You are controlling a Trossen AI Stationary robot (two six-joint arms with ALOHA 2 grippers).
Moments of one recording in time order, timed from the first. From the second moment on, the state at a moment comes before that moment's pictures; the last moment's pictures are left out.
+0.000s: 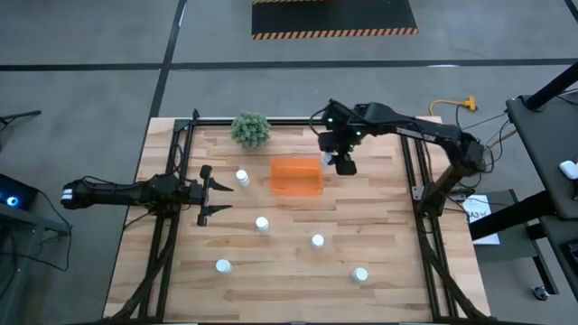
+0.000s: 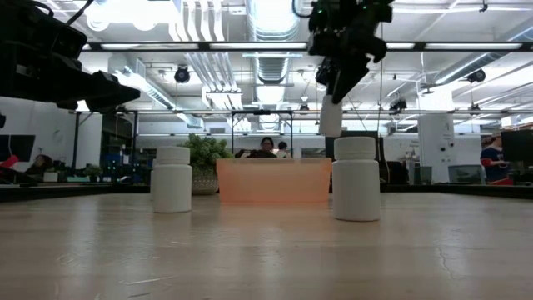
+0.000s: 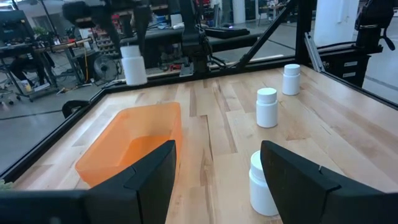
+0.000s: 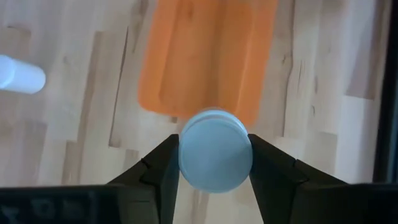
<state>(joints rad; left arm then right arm) -0.01 0.19 0.01 0.04 0.01 0.14 -0.43 1.66 1.49 -1.04 -0.23 -0.51</state>
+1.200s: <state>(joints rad) -0.01 0.19 0.01 0.04 0.01 0.14 -0.43 1.82 1.42 -0.80 -0.26 -0.56</state>
